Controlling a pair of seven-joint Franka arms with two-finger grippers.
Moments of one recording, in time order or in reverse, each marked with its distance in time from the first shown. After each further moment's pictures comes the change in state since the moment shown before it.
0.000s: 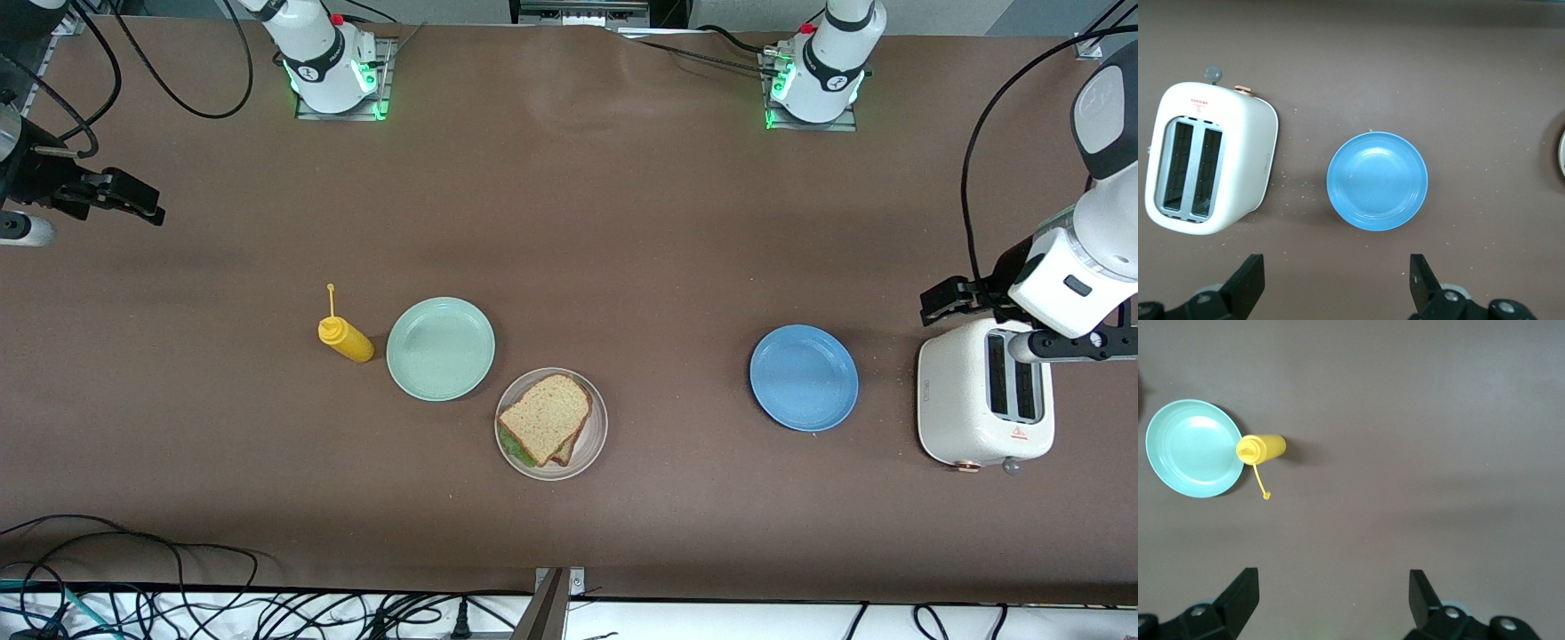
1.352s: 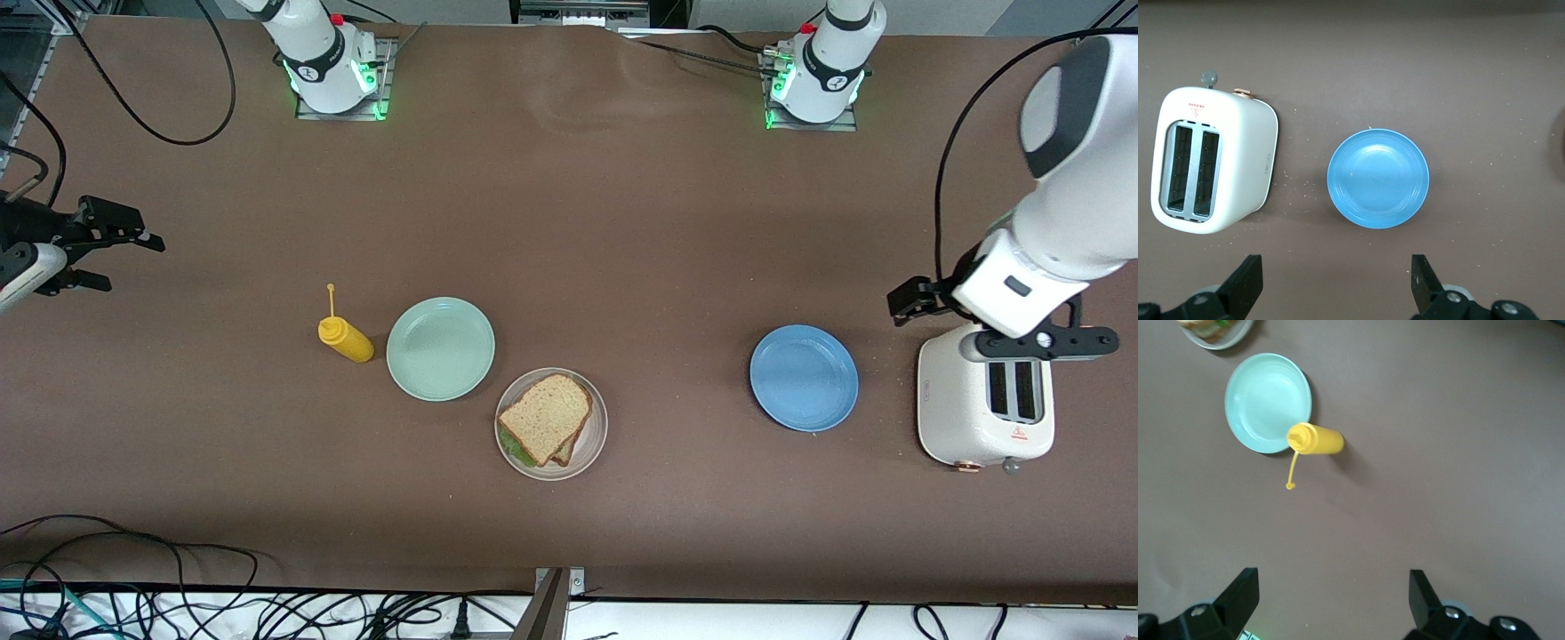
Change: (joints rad) left arm 0.115 0.031 -0.193 0.042 0.104 -0.052 -0.040; right arm 0.104 0.185 -0.241 0.097 0.222 0.016 -0.700
